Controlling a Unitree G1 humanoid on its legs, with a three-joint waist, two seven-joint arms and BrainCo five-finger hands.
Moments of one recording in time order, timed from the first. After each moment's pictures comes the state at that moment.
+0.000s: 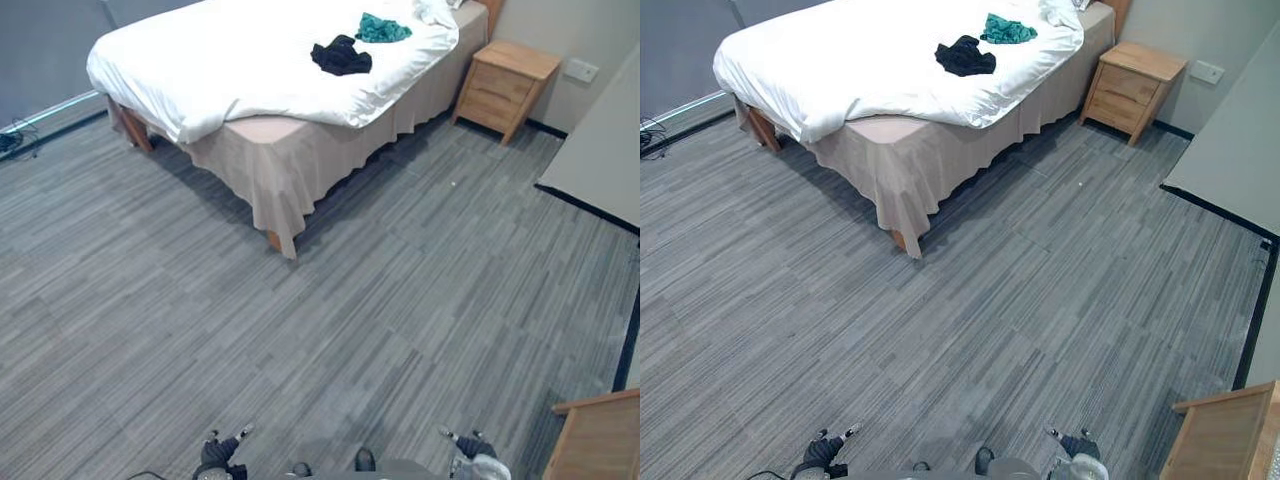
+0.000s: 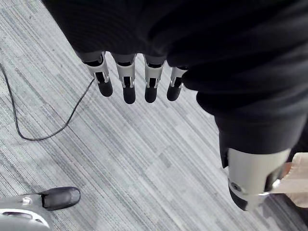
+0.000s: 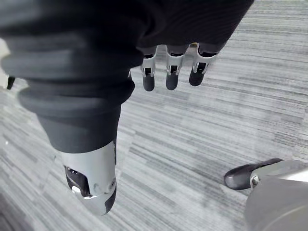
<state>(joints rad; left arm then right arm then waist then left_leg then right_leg) 0.10 0.06 0.29 1.05 0.12 -0.05 0.22 0.02 -0.03 -0.47 1.05 -0.09 -0.01 -0.15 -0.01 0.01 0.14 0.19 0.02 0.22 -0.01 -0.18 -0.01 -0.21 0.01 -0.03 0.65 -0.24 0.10</state>
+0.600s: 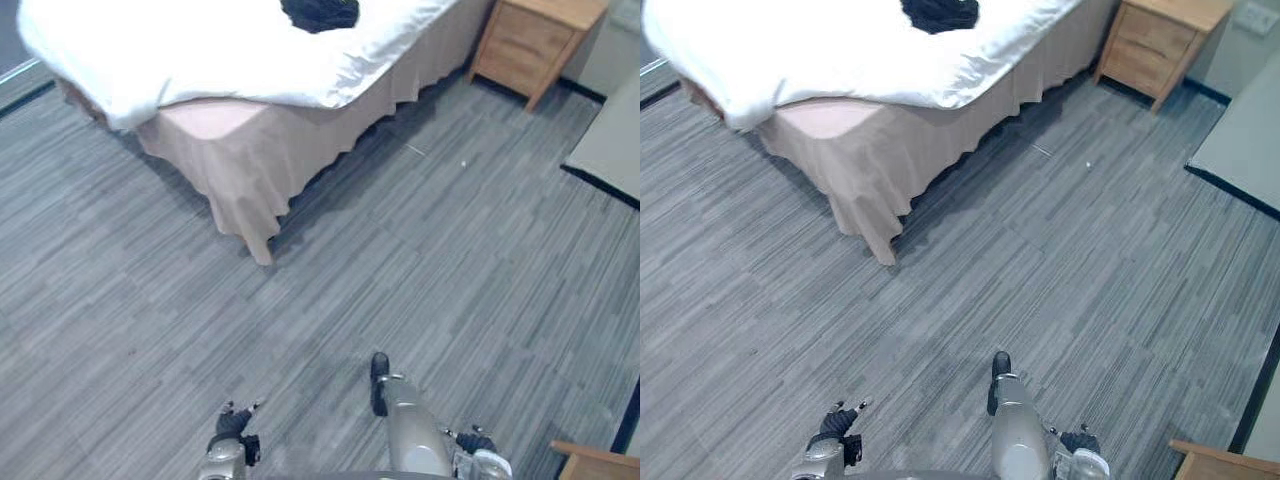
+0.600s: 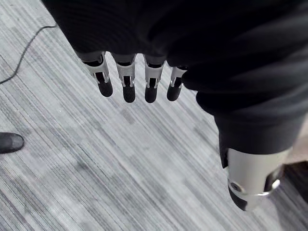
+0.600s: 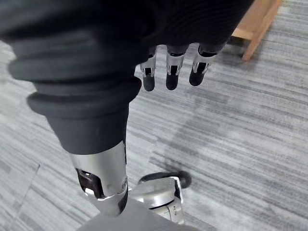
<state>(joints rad) 0.02 0.00 0.27 1.05 0.11 -0.07 0.19 0.01 -0.06 -0.43 1.06 -0.09 0.01 -0.14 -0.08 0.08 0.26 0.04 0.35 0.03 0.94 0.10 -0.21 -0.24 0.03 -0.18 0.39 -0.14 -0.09</state>
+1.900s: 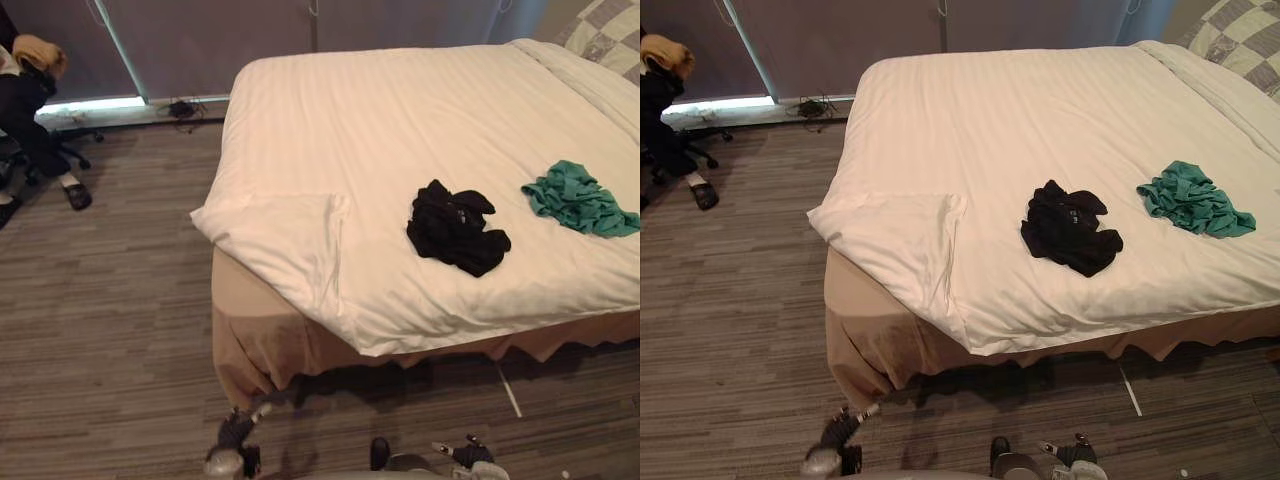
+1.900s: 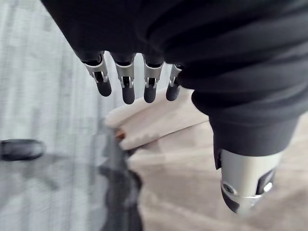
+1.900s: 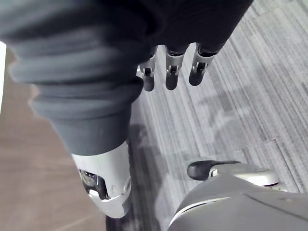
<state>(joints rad) 0.05 0.08 0.21 0.81 0.11 -0.06 0.16 0.07 -0.07 -0.35 1.07 -0.15 -0.02 -0.13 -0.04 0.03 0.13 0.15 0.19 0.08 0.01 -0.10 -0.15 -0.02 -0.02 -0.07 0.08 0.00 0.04</state>
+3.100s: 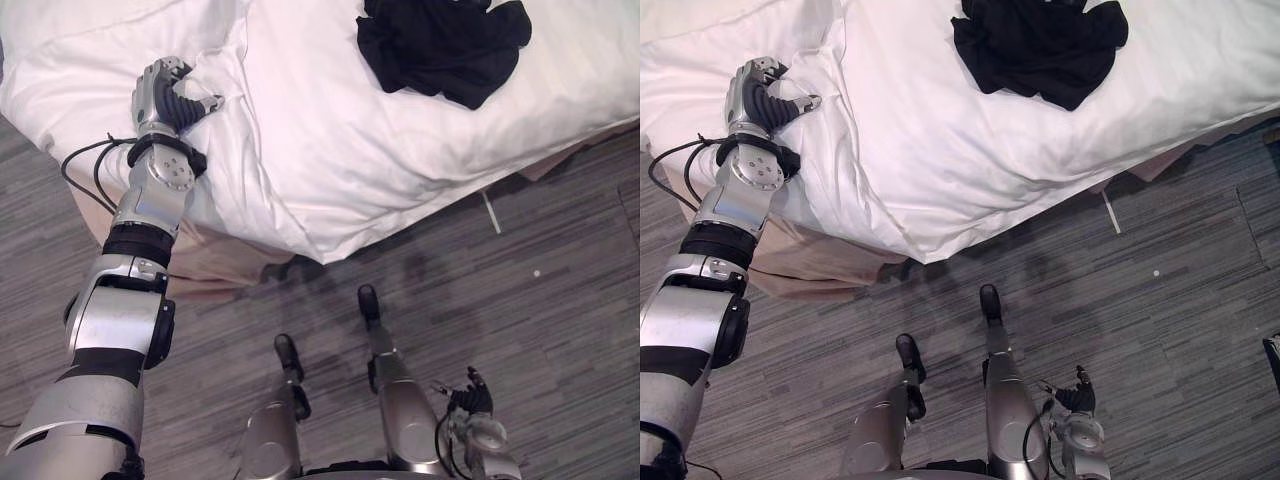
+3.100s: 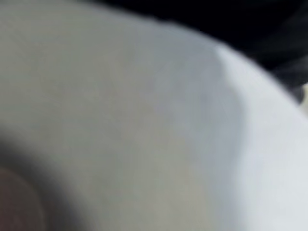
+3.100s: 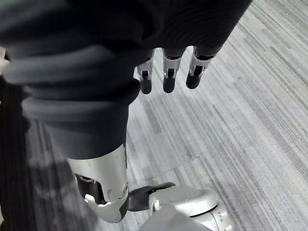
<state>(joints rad) -1.09 0.56 -0.10 0.92 0.41 -0.06 0.28 0.06 -0.07 -0.26 0.76 -0.05 -0.09 -0.22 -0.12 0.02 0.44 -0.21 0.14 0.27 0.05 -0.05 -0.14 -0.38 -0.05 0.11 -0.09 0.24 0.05</state>
